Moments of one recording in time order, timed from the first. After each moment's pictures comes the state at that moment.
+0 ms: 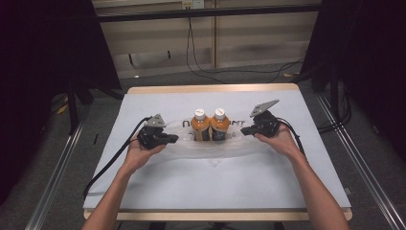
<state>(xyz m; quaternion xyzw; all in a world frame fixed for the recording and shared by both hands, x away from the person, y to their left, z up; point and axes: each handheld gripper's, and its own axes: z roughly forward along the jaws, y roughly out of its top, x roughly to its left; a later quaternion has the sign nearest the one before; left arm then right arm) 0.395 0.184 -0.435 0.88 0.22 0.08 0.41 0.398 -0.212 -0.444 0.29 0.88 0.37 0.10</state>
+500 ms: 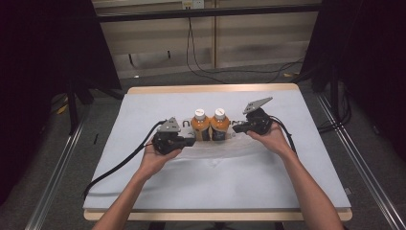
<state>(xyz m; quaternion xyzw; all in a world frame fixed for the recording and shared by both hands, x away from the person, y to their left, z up) 0.372 0.131 -0.429 0.87 0.18 0.06 0.46 0.406 -0.190 -0.439 0.29 0.87 0.40 0.10</state>
